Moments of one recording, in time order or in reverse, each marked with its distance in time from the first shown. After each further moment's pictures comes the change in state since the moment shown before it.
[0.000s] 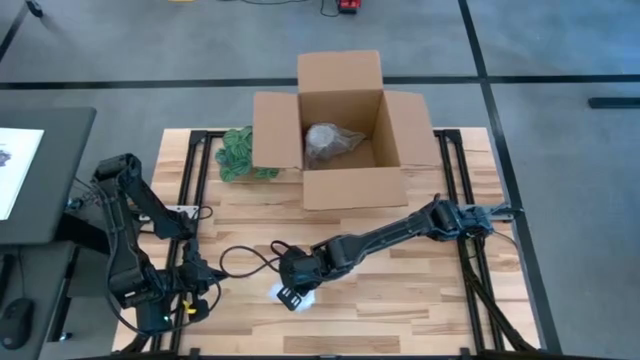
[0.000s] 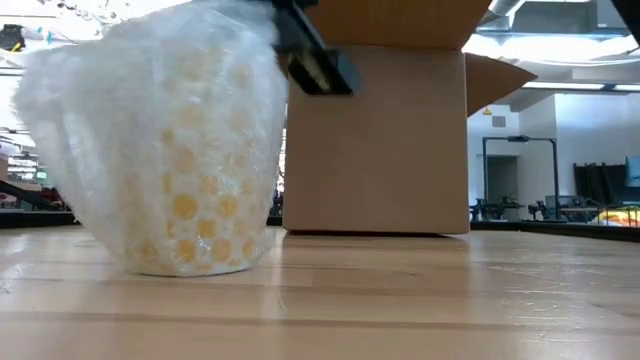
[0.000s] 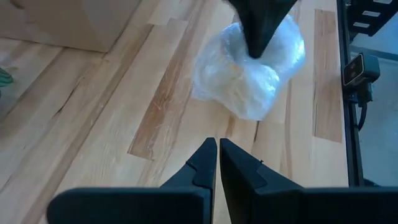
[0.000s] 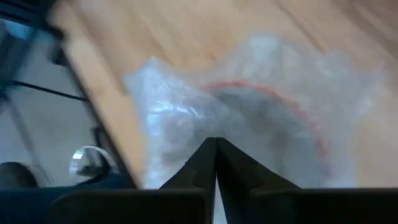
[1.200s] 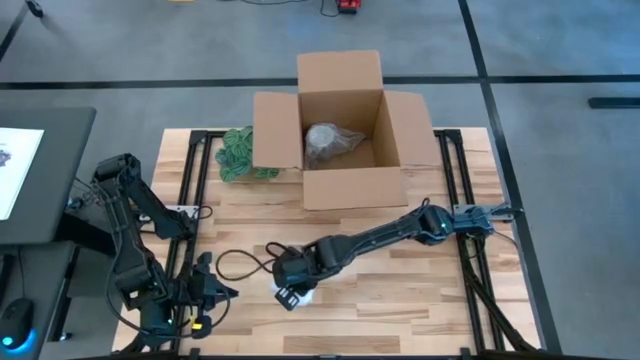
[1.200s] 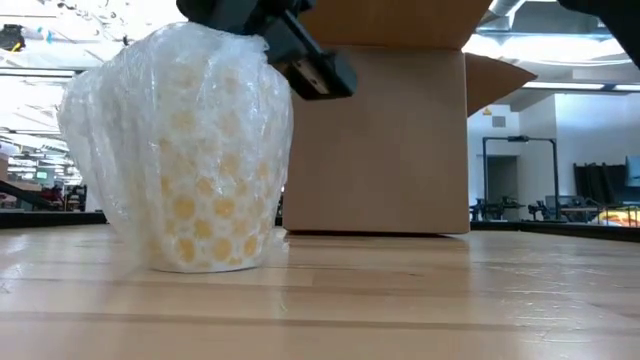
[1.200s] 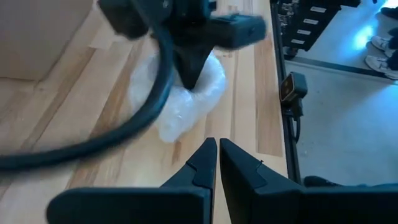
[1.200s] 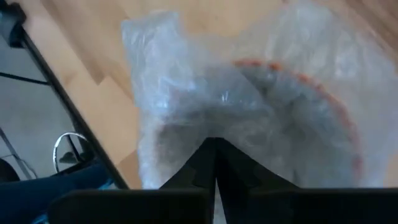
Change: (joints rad) left arm 0.062 0.001 0.000 0.347 0.007 0.318; right arm -0.015 0.120 0.222 -0.229 -0.042 -0.015
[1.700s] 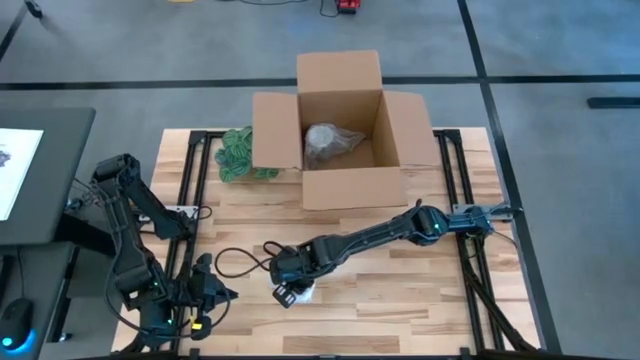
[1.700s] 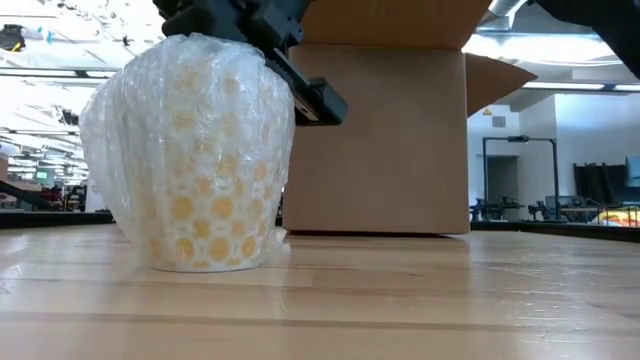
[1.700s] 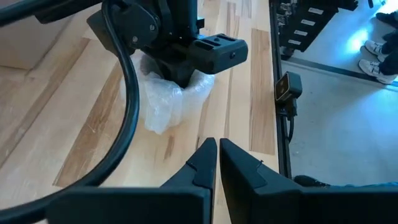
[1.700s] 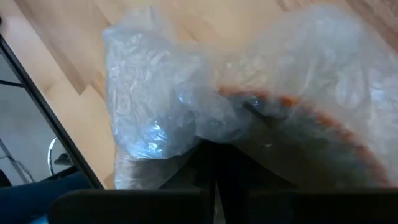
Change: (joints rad) left arm 0.000 0.000 0.000 0.013 0.024 -0.033; right arm -0.025 0.114 0.008 0.002 -0.003 -0.025
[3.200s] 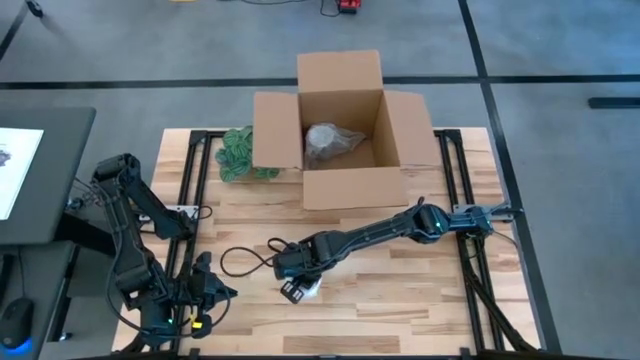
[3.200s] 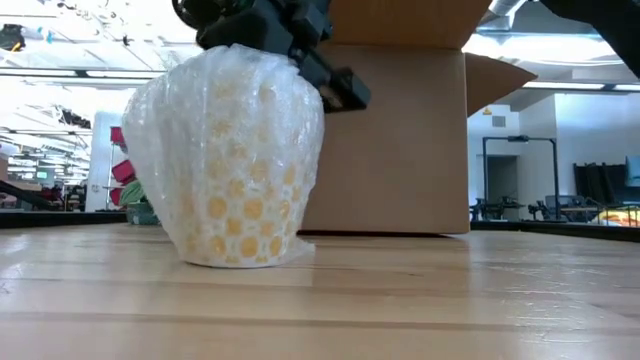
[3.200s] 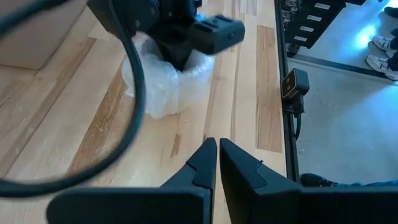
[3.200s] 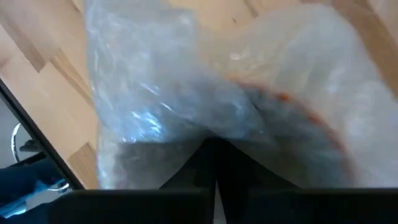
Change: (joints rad) left arm 0.000 0.000 0.000 -0.029 -0.001 -0.007; right arm -0.011 -0.068 0.020 -0.134 -0.019 -0.064
